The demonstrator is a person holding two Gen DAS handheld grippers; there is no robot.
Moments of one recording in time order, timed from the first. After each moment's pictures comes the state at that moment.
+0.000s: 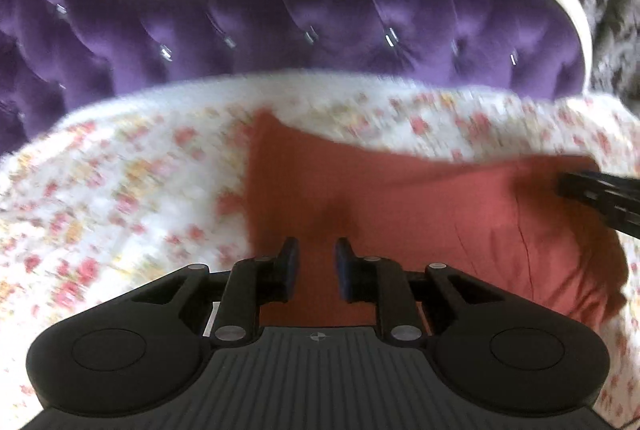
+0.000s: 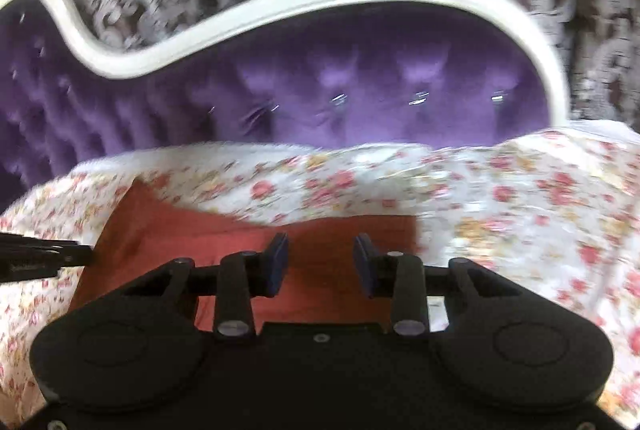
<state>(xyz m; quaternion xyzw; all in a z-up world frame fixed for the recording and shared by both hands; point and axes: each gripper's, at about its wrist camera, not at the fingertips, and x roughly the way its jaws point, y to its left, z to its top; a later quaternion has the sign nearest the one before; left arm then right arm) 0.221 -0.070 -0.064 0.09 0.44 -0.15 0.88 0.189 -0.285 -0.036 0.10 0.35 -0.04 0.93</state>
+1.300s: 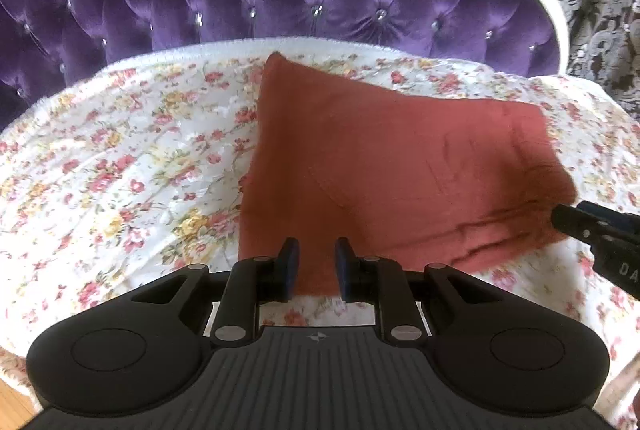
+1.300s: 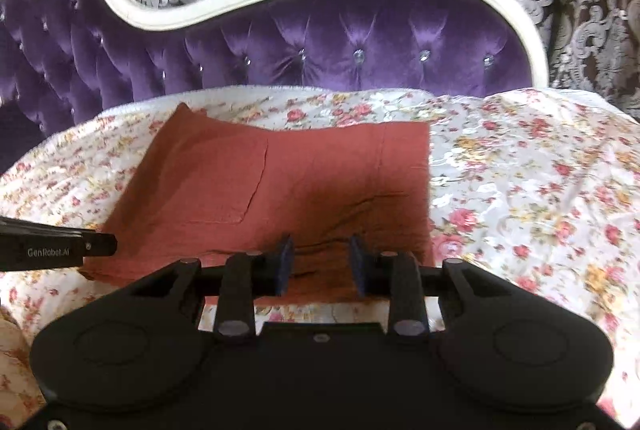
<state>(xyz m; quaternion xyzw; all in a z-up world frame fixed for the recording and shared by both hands) 0.107 -0.043 -0.042 0.06 0.43 -0.12 0.89 0.085 -0.231 -0.034 0.09 0.36 -0.05 0.93</state>
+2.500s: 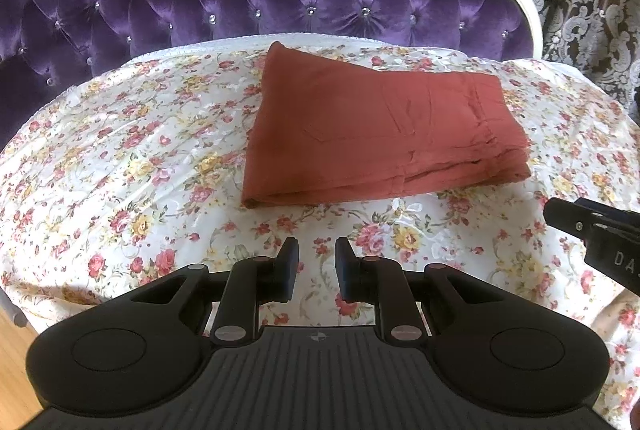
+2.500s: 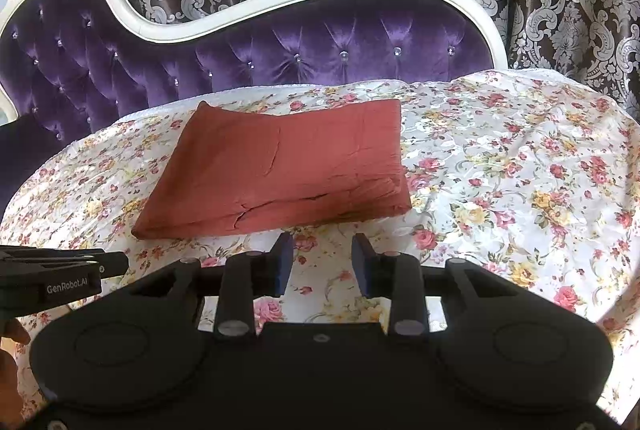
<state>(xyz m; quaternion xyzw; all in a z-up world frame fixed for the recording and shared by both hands) 0.024 -0.045 -0.026 0.07 0.42 -0.11 0.90 0.004 -0.209 -0.007 0.11 0.35 -0.07 0.93</state>
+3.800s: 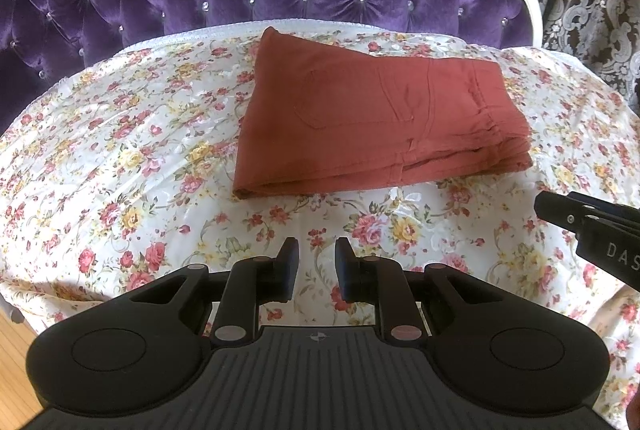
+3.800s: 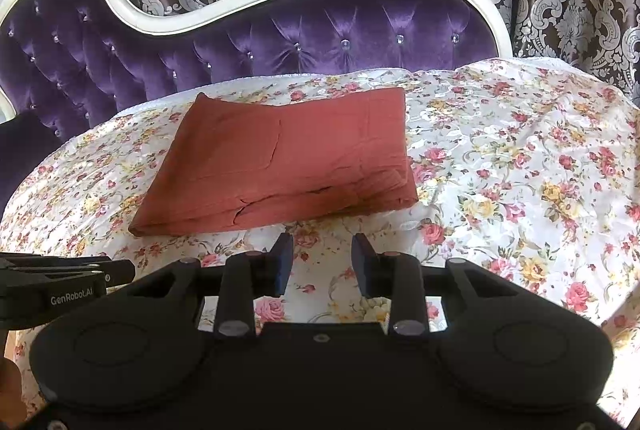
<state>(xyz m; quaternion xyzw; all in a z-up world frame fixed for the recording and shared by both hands) 0.029 -0.052 -0.035 0.07 0.44 -0.11 0.89 0.014 -0.209 -0.014 0.12 0.37 -0.07 0.92</state>
